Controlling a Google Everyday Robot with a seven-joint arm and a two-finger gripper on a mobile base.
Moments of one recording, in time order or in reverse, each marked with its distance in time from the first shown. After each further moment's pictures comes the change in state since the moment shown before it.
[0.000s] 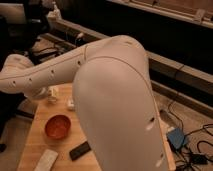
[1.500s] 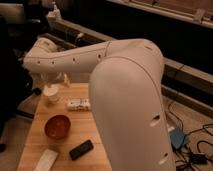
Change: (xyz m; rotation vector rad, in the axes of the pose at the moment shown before) arm -0.062 -0.036 0.014 -0.082 0.001 0.095
